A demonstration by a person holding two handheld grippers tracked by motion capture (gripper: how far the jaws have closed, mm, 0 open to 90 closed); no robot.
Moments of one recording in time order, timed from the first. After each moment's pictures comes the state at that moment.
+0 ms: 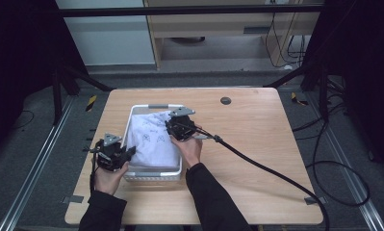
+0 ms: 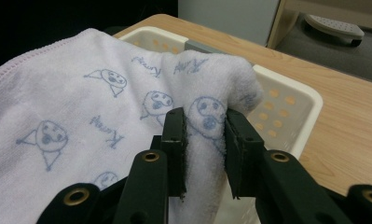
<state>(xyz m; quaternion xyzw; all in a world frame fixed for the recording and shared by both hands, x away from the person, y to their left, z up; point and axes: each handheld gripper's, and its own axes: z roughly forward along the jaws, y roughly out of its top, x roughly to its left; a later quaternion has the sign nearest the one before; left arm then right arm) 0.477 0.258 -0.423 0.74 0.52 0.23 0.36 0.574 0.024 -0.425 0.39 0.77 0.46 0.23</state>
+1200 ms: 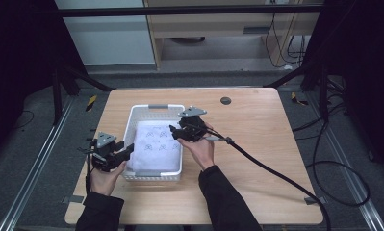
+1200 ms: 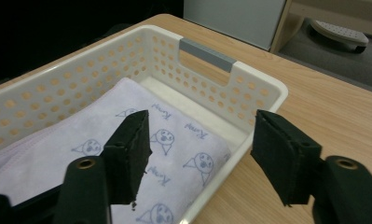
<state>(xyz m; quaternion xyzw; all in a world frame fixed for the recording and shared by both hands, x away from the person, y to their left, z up) 0.465 0.263 -0.406 0.72 0.51 0.26 0.39 0.560 -0.010 -0.410 0.37 0.78 0.46 0.22</state>
